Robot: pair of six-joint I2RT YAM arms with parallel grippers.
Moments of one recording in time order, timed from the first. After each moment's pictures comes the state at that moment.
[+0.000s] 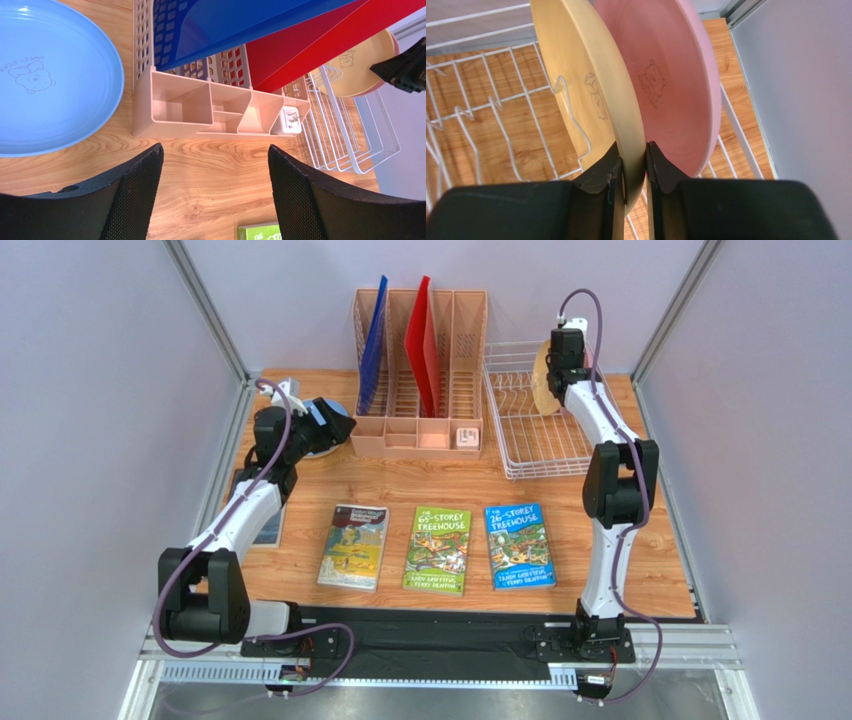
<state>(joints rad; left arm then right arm) -0.06 1.33 0.86 0.19 0.30 -0.53 0.09 2.16 1.93 -0.34 0.44 0.02</state>
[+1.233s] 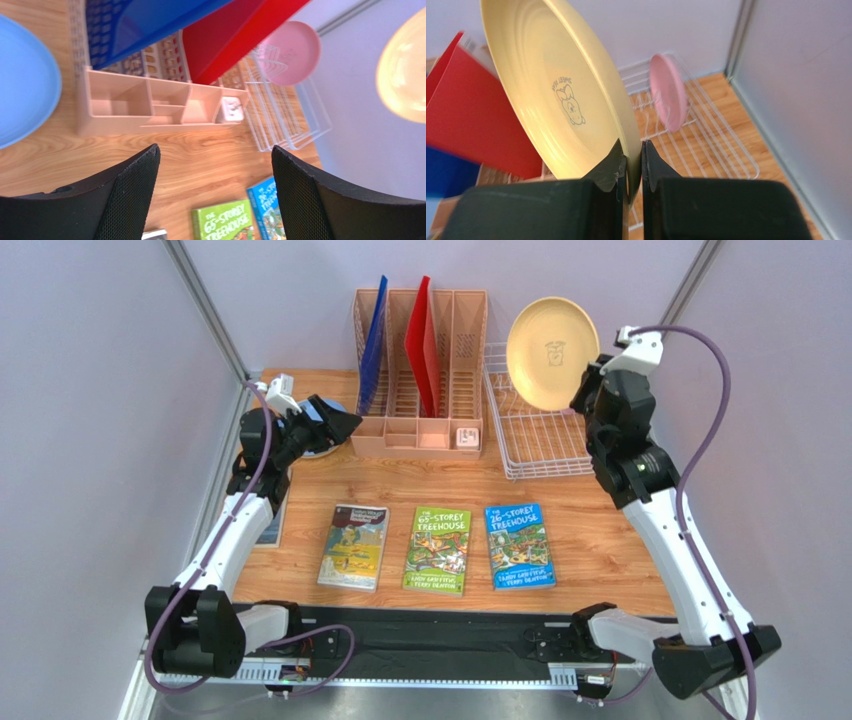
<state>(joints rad) -0.07 1.18 0.87 0.11 0.44 -0.62 0.33 1.20 1.41 -0.31 0.57 0.17</state>
